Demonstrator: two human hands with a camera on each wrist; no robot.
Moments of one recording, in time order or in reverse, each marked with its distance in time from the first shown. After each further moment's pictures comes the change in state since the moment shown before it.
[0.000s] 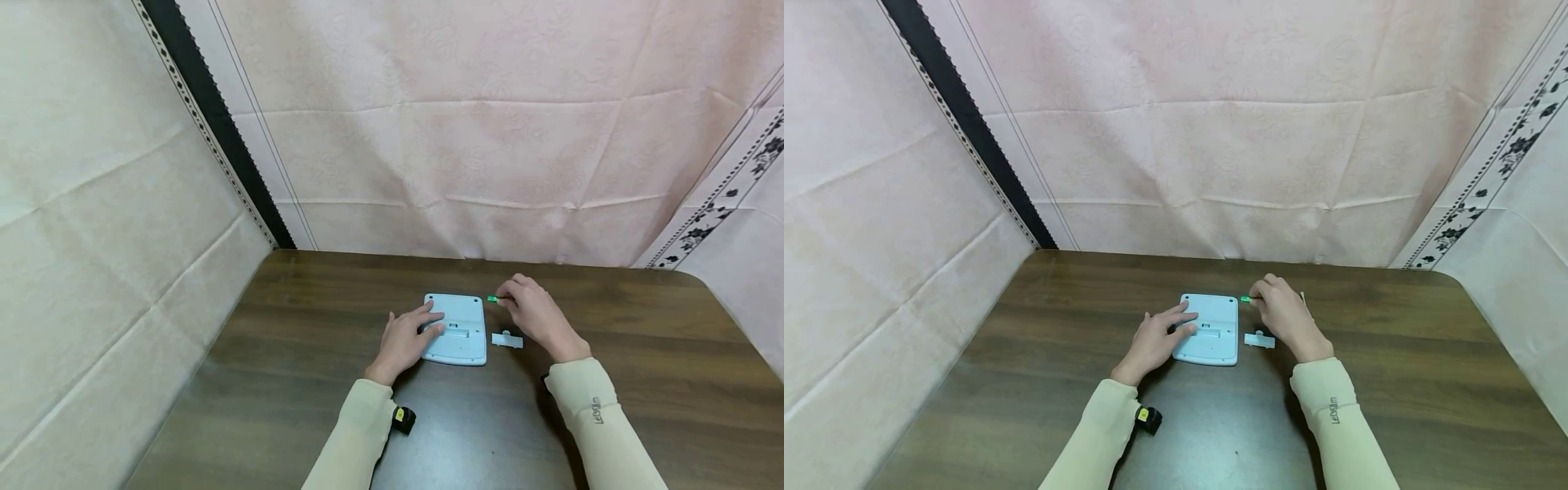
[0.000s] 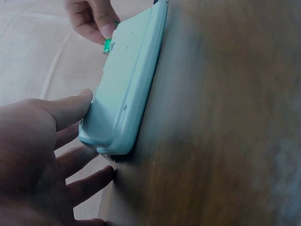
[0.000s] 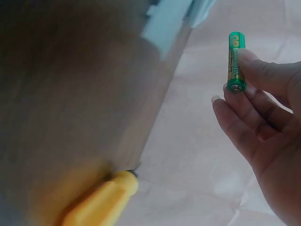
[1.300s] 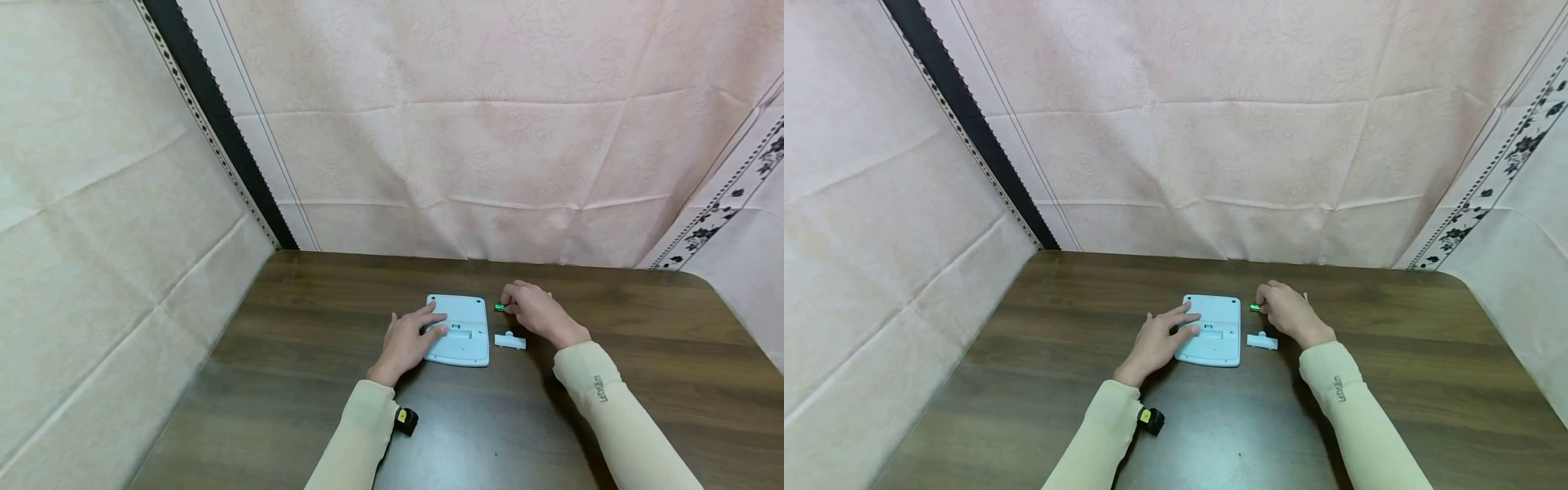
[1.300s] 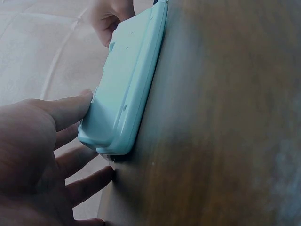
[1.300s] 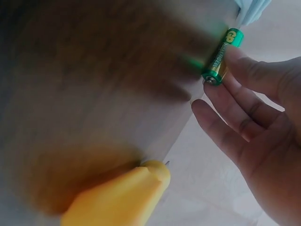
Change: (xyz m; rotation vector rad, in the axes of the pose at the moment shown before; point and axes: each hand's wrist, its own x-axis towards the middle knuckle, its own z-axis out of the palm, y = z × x) left_hand 0.001 0.001 -0.001 -0.012 -0.008 -0.005; right_hand 0.015 0.027 0.006 -0.030 -0.238 0.059
